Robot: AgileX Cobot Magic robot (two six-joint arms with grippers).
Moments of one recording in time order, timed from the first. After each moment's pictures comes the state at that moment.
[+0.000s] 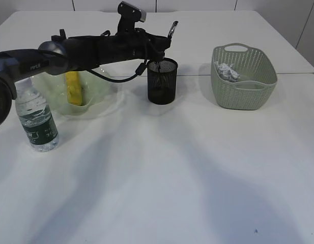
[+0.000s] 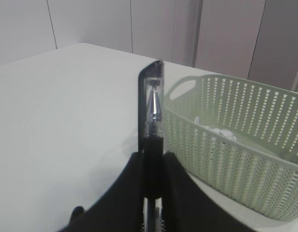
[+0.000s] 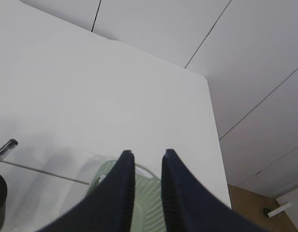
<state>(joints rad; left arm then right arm) -0.31 2.62 -2.24 -1.78 0.55 1.88 0.35 1.86 -2.00 -0.70 0.78 0.27</state>
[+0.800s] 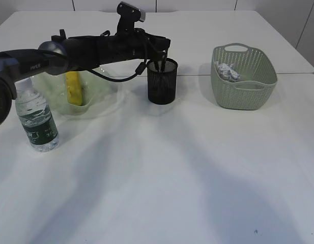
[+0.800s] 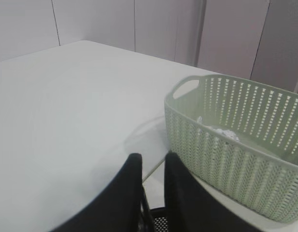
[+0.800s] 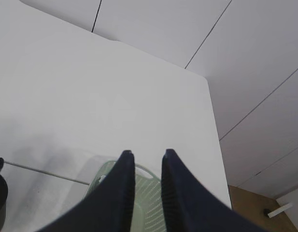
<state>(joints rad) -0.31 2.62 -2.24 -1.78 0.54 1.86 0.35 1.86 -2.00 -0.70 0.78 0.27</state>
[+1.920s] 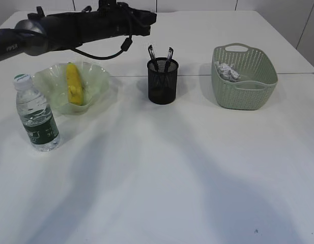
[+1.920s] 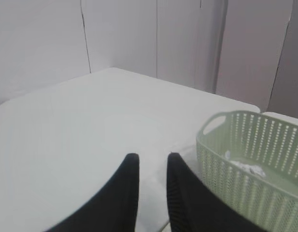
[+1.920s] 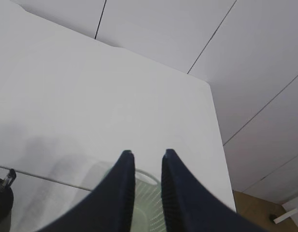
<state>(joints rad) -0.26 2.54 -2.24 -1.78 0.53 1.84 0.35 1.86 -2.00 -0.70 0.76 0.29</state>
